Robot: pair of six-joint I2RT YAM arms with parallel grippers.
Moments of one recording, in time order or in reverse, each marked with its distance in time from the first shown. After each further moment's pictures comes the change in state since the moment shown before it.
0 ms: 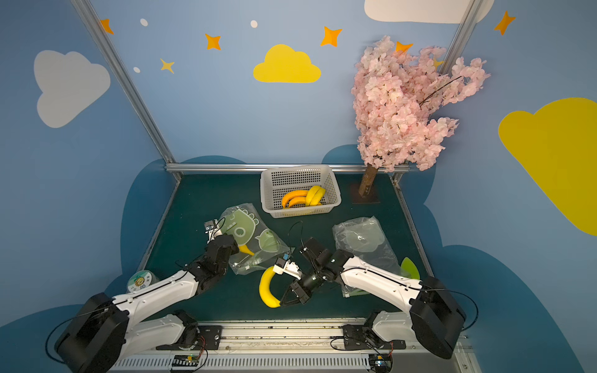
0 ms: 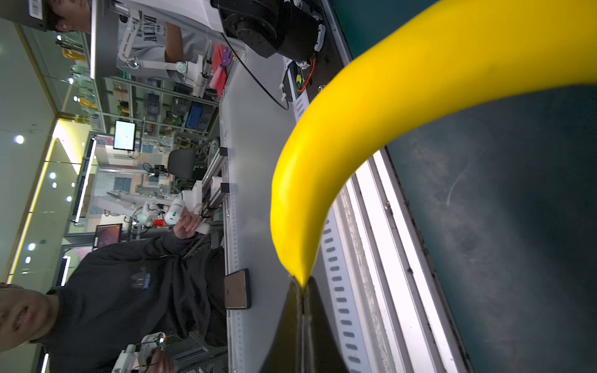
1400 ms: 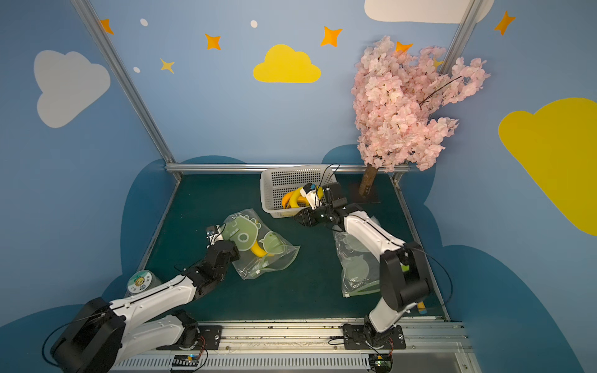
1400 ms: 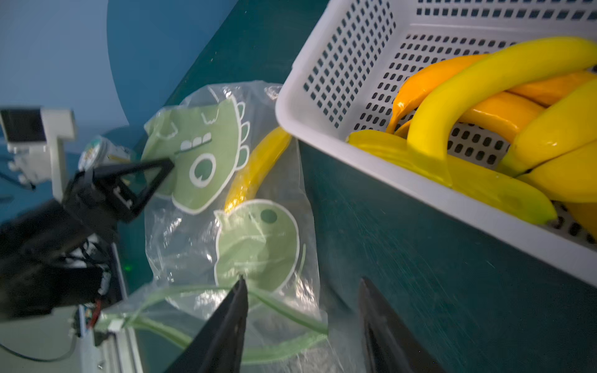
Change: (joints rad) left arm -0.010 -0.048 -0.066 -0.026 0.101 -0.058; right arm -0.436 0.255 0.349 0.203 0.467 -0.186
